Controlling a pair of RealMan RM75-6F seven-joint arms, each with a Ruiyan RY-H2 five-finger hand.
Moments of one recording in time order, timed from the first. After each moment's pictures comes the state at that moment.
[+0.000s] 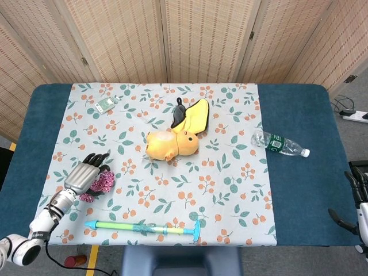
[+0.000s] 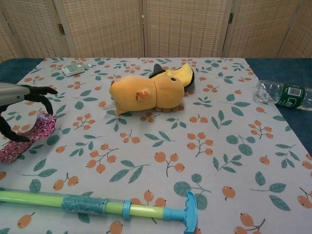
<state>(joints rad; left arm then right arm) -0.62 -1.29 0.03 -1.40 1.38 0.92 0.04 -0.06 -1.12 0.05 -1.50 -1.57 1.67 0.17</state>
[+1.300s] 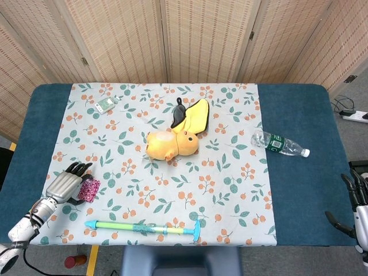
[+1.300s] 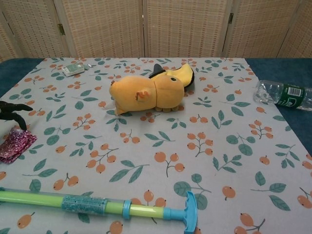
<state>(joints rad) -0.54 -1.35 0.12 -1.08 1.58 0.98 -0.19 -0.07 -1.12 0.04 -1.53 -1.60 1.69 0.13</state>
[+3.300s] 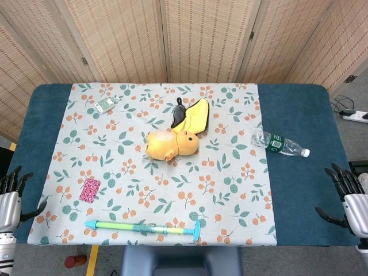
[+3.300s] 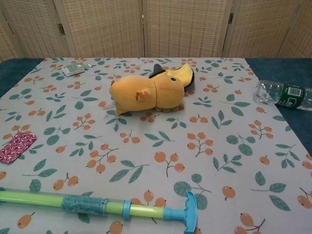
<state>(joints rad) -0.13 -1.22 -0.04 -1.59 1.29 1.50 0.02 0.02 -1.09 0.02 -1.46 -1.61 1.54 0.33</state>
